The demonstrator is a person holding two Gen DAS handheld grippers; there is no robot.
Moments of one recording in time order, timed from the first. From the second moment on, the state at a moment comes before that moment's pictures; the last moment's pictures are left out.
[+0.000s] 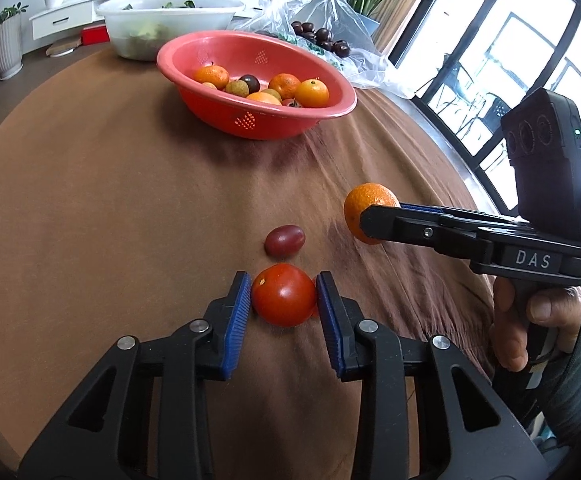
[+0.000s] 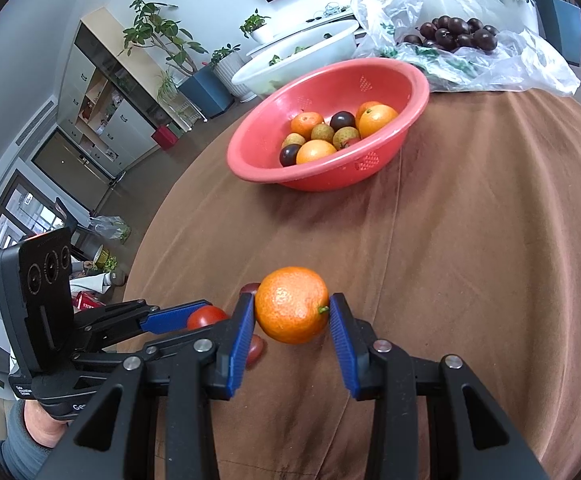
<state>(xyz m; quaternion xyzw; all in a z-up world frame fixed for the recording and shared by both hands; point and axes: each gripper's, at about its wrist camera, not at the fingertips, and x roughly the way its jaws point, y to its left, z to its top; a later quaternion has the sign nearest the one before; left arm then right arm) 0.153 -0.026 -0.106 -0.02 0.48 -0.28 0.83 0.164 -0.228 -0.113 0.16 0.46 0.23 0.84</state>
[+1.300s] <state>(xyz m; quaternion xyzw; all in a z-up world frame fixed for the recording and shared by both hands) 0.136 -0.040 -0.116 0.07 0.49 -0.26 0.83 0.159 -0.227 -0.110 0.16 0.45 0.23 0.85</state>
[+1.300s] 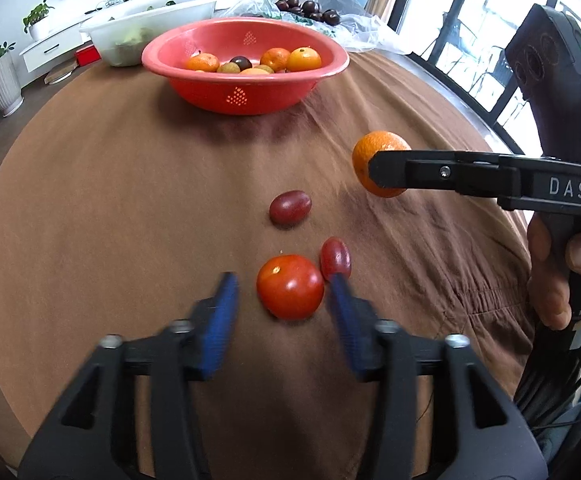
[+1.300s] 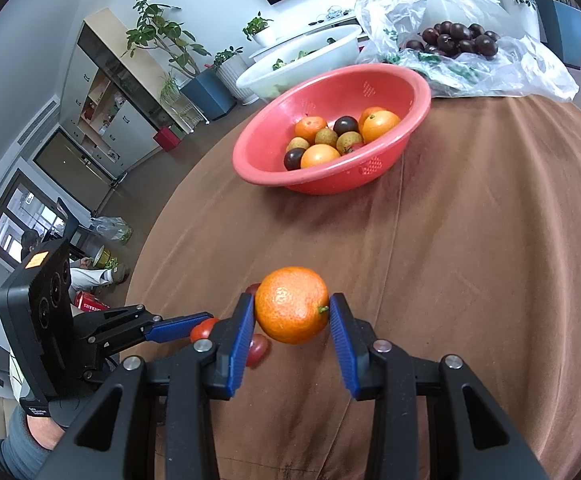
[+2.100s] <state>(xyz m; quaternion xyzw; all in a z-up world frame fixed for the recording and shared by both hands) 0.142 -0.027 -0.106 0.04 0.47 -0.27 0.84 0.159 -0.229 -0.106 0.16 0.45 0.23 0.85</state>
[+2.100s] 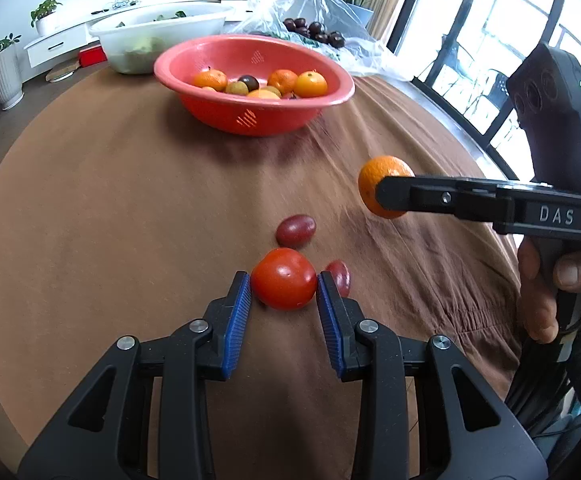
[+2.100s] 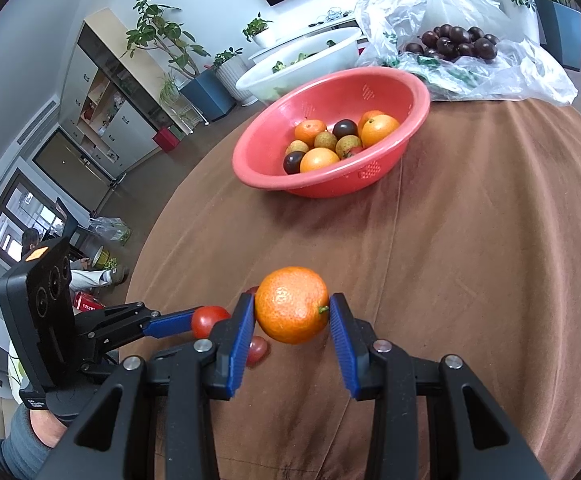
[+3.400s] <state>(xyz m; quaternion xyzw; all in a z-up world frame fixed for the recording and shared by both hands) 0.313 -0.073 -0.054 0.07 0.40 -0.25 0.88 0.292 -0.232 -0.059 0.09 0.42 0.18 0.88</state>
